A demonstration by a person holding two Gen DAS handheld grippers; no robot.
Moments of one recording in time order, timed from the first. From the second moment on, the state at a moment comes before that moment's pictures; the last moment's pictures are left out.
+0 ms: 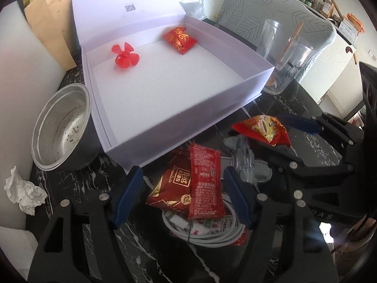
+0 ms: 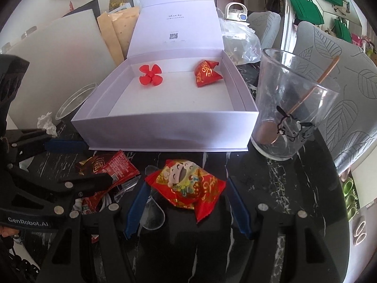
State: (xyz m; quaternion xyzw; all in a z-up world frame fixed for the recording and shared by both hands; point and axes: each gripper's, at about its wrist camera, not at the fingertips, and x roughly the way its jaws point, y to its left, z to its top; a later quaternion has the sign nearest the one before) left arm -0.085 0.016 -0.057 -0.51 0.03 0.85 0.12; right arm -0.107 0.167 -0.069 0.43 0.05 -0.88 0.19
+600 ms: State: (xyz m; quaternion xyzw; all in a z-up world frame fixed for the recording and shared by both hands) left arm -0.085 0.031 -0.066 -0.53 0.05 0.84 0.14; right arm -0.114 0.179 -0.074 0.44 0.01 -0.88 0.19
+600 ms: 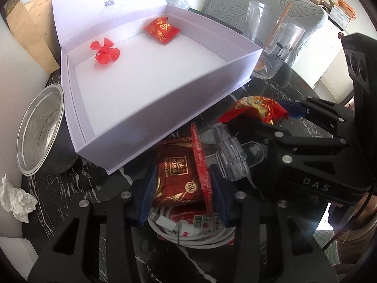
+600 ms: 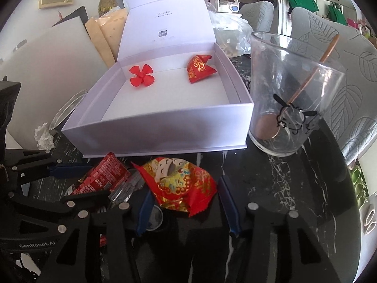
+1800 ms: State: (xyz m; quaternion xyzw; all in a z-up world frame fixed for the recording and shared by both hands) left arm -0.019 0.007 -0.017 -0.48 0.02 0.87 0.11; right arm -0.024 0.187 -0.030 0.39 0.02 -0.90 0.19
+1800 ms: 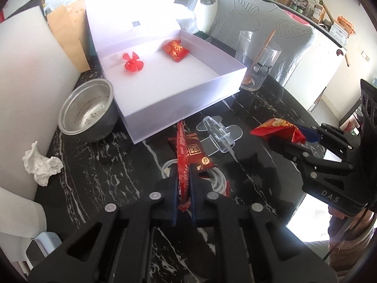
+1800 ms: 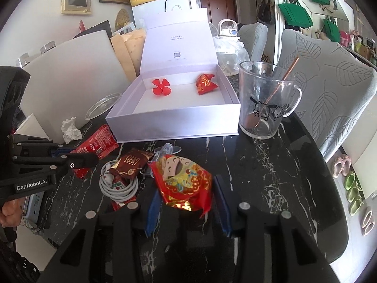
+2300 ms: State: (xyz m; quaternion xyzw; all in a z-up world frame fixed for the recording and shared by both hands) left arm -0.015 -0.004 0.034 -0.43 0.02 0.90 0.11; right arm -0.022 0.162 0.019 0.33 0.05 -0.91 0.22
